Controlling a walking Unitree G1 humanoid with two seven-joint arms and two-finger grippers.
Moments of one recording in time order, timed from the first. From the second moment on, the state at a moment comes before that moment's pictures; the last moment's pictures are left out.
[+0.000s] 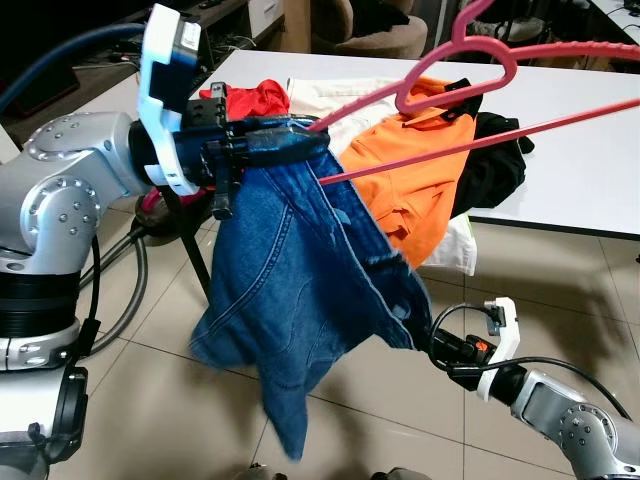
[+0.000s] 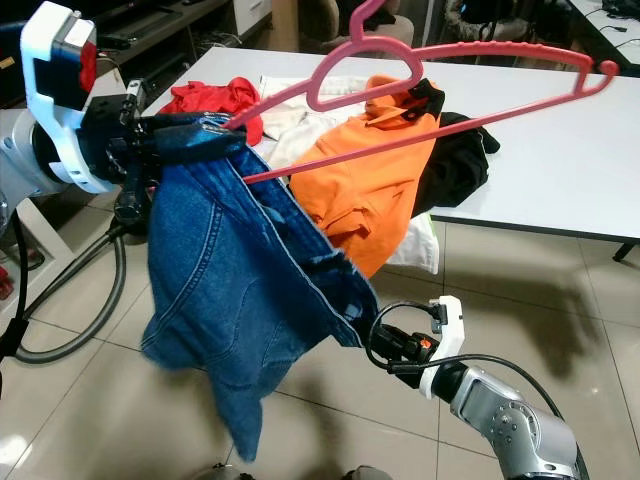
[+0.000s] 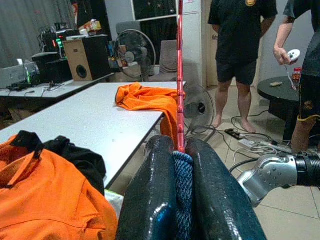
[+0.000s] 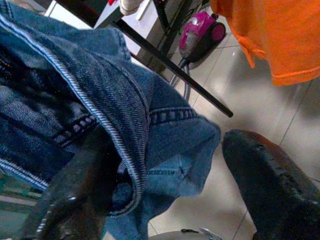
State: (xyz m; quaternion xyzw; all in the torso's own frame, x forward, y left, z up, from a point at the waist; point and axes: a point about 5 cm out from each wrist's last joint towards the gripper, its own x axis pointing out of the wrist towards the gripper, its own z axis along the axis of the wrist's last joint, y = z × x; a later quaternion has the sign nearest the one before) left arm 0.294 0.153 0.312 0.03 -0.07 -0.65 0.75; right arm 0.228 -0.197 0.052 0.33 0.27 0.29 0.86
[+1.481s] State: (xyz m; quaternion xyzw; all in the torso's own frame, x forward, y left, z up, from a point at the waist) left arm 0.311 0.181 0.228 0.10 0.00 -0.54 0.84; right arm 0.272 -0.300 0.146 0.30 0.06 0.09 0.95
